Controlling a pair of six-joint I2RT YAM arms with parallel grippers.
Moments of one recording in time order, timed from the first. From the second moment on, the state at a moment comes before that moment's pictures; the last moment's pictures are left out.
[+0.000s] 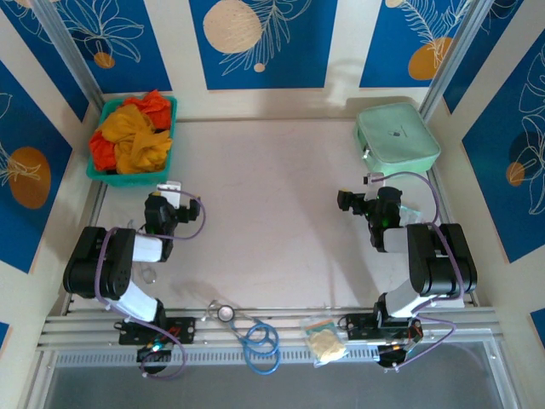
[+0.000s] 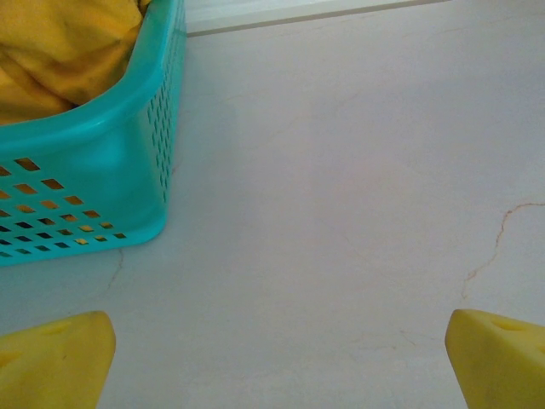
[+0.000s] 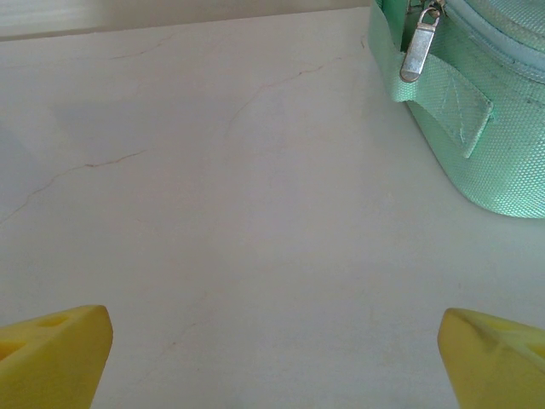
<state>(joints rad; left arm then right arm) -0.07 1.57 0.37 0.82 -0.03 0.08 -0.01 1.54 0.42 0.69 -0.17 0.07</state>
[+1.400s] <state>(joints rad) 0.15 2.00 1.68 -0.42 -0.09 -0.26 0.11 1.41 0.99 -0.32 -0.16 0.16</state>
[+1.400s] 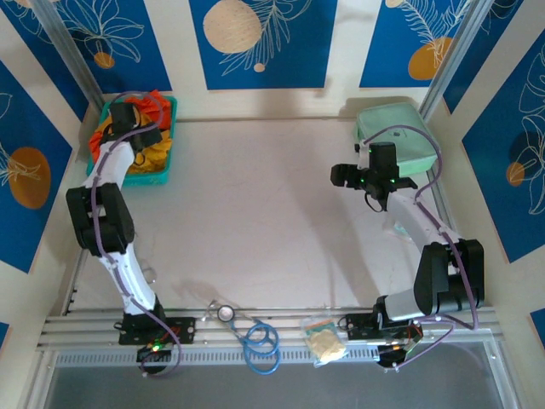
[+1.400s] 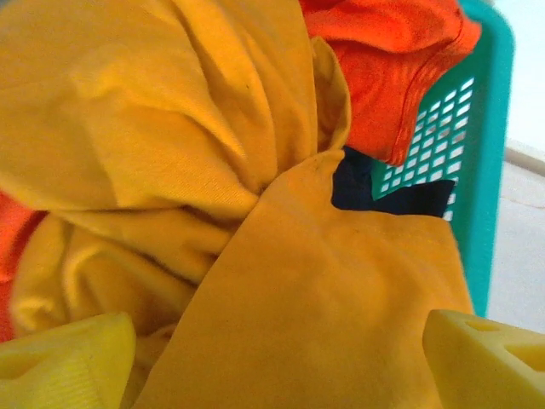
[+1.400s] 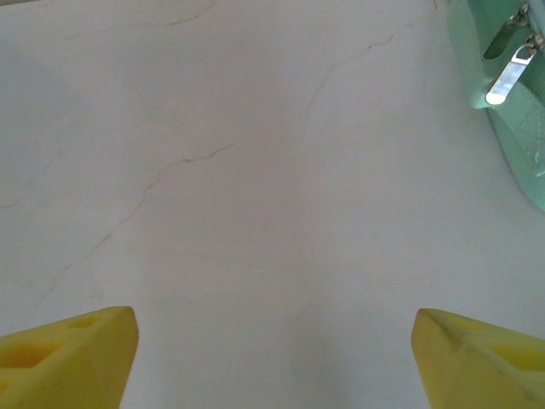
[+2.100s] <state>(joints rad) 0.15 1.93 1.84 -0.57 0.02 -0.21 0.13 1.40 1.02 -0.37 -0.16 0.16</state>
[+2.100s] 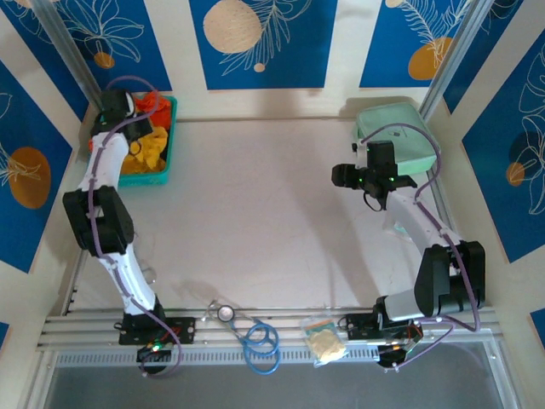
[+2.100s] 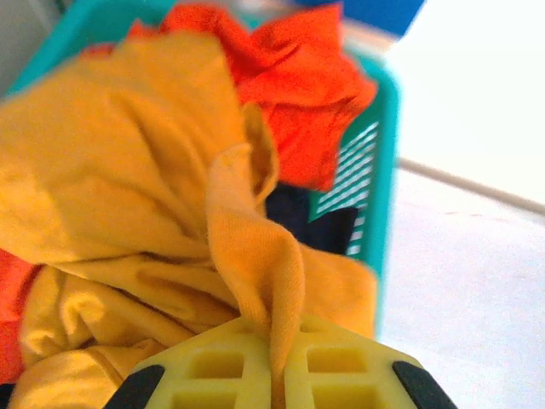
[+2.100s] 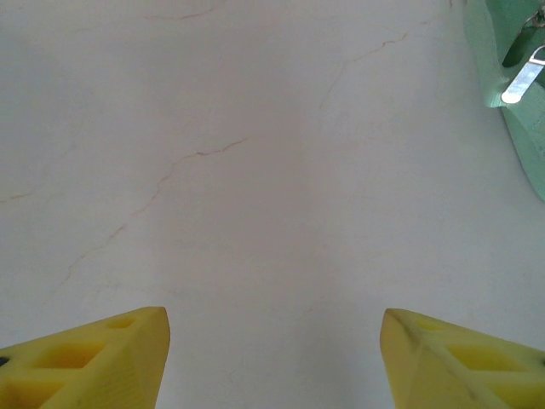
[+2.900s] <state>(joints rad) -0.53 1.41 1.57 -0.76 0.05 -0.31 0.13 1.30 1.03 -0.42 -0.19 0.19</state>
